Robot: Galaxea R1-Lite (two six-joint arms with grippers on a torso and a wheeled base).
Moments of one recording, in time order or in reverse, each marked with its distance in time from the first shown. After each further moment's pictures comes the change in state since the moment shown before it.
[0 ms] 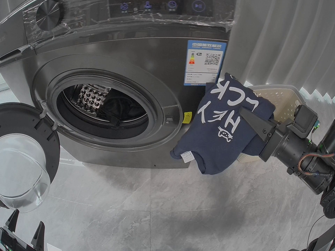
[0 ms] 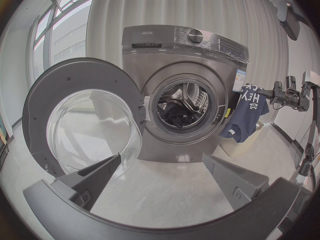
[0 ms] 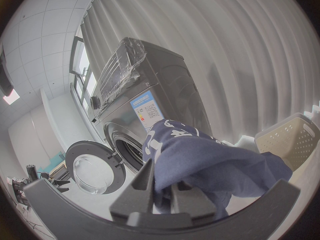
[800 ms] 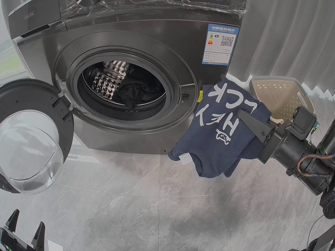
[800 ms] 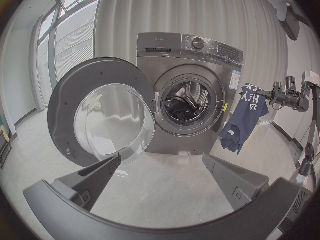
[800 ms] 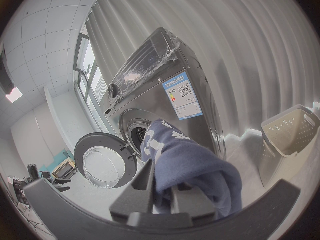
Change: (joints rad) left arm -0.001 0.001 0.000 0.001 -0.001 0.001; right arm 0.003 0.003 0.005 0.000 0.001 0.000
